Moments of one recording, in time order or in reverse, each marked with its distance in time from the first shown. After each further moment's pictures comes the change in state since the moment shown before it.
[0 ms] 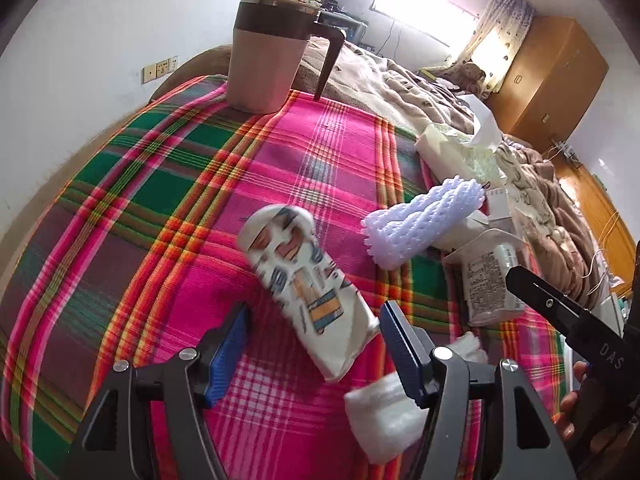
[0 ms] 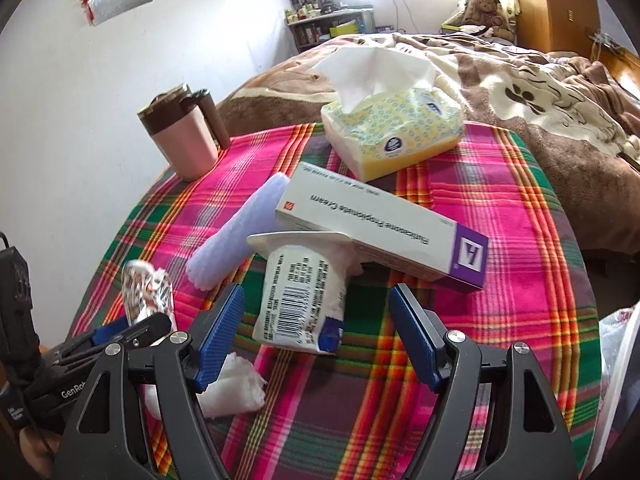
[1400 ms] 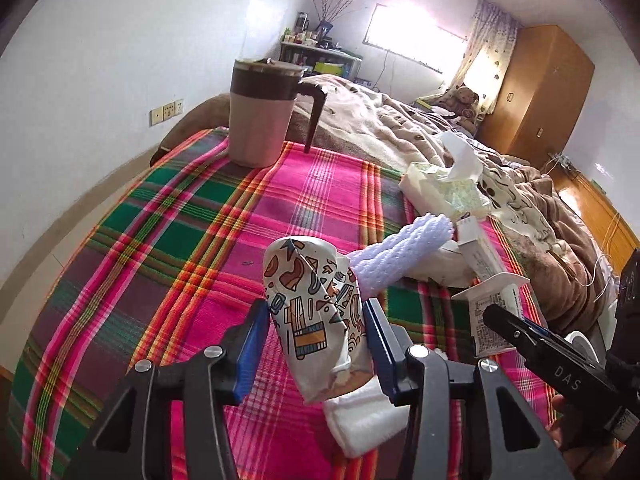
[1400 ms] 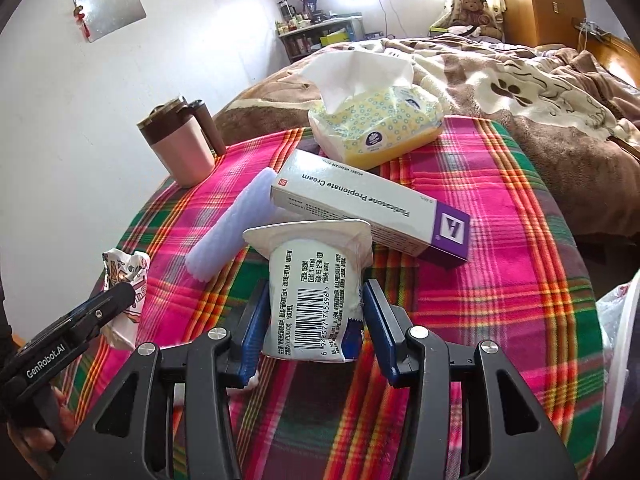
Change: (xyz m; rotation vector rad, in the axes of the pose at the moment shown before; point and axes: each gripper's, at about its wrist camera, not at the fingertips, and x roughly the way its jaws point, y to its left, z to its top) left arm -0.043 -0.020 -0.001 0.047 -0.156 0.033; right arm -0.019 -0.013 -0.018 0.054 -0.053 0.010
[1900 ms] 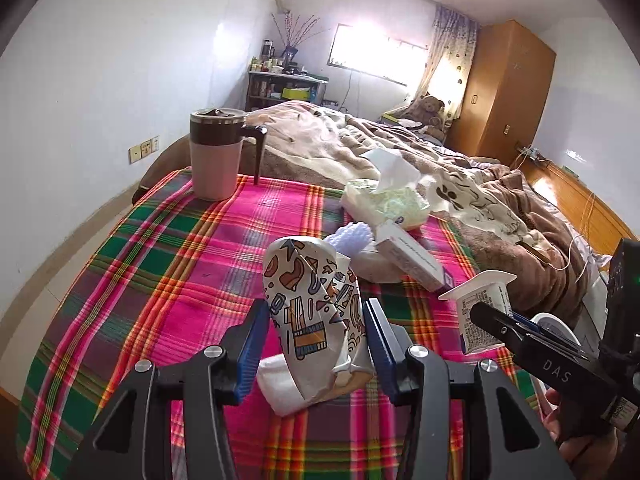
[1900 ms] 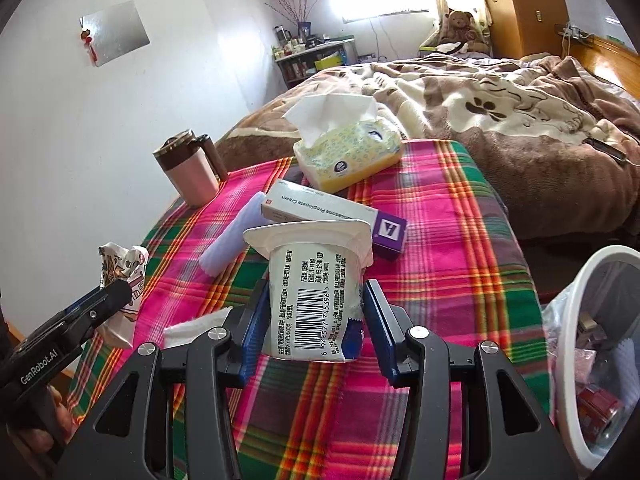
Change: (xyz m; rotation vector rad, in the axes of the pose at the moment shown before) left arm -0.061 -0.053 -0.014 0.094 -0.083 -0.062; right arm -0.062 -0.025 -0.013 0.024 -0.085 0.006
